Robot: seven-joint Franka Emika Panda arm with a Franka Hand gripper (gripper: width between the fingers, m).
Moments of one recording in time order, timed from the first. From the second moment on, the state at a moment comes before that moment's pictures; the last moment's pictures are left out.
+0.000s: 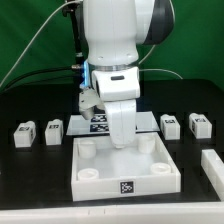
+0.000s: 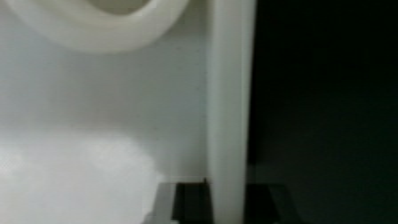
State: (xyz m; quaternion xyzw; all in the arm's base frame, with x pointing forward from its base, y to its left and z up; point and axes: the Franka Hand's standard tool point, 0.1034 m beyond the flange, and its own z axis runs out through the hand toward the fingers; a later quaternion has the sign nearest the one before) arm 0.427 0.006 0.009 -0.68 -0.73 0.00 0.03
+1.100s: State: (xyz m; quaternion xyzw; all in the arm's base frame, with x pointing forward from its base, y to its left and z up) arm 0.478 0.060 0.009 -0.69 -0.72 -0.02 0.02
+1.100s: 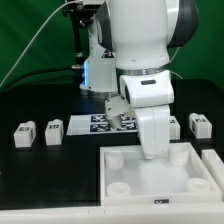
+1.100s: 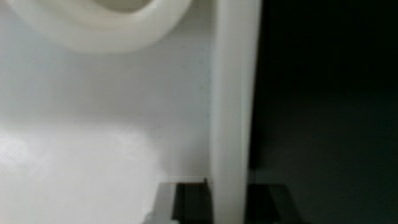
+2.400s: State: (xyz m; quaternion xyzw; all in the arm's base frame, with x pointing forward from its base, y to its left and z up) arm 0.489 0.068 0.009 -0.71 -0.71 -0.03 0.02
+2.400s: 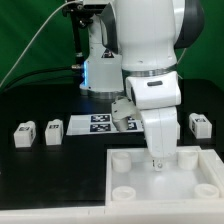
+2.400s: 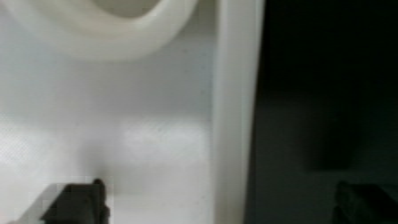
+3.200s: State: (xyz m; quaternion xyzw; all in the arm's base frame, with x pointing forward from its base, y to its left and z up) arm 0.478 0.069 0.043 -0.75 -0.66 -0.04 0.01
